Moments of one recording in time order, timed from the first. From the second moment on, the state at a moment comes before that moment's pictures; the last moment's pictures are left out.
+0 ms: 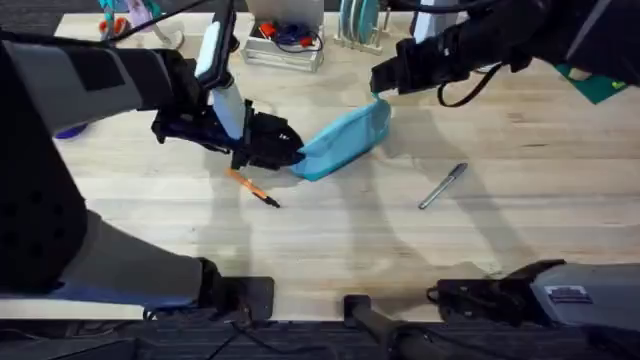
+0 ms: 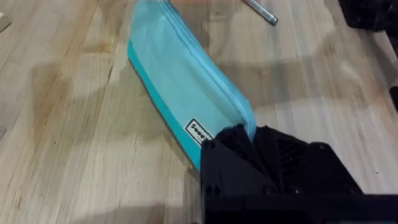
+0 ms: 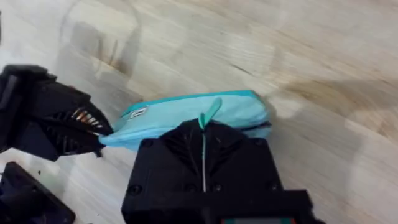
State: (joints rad) left arm 0.09 1.68 0.92 -0.99 1.09 1.67; right arm 0.37 1.54 1.23 -0.66 -0.31 0.11
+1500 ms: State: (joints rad) left arm 0.09 1.68 0.92 -1.00 1.09 1.67; right arm 0.70 1.54 1.23 -0.65 -0.32 0.11
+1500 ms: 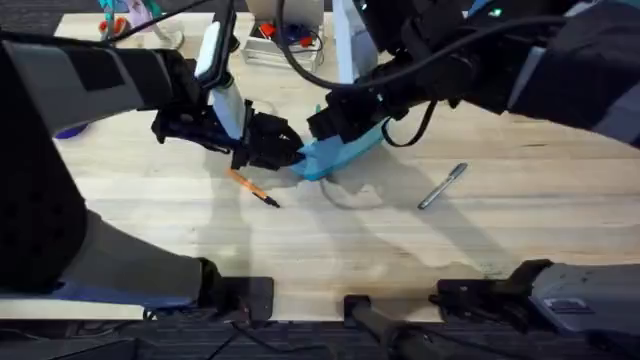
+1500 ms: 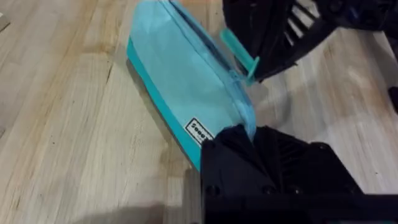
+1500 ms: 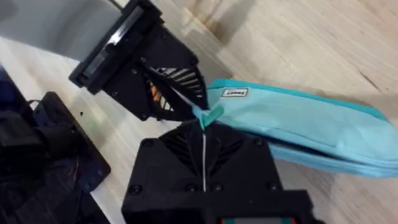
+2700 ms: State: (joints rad) left arm 0.09 1.68 0.92 -1.00 1.09 1.67; right arm 0.79 1.54 1.23 -0.64 -0.30 0.11
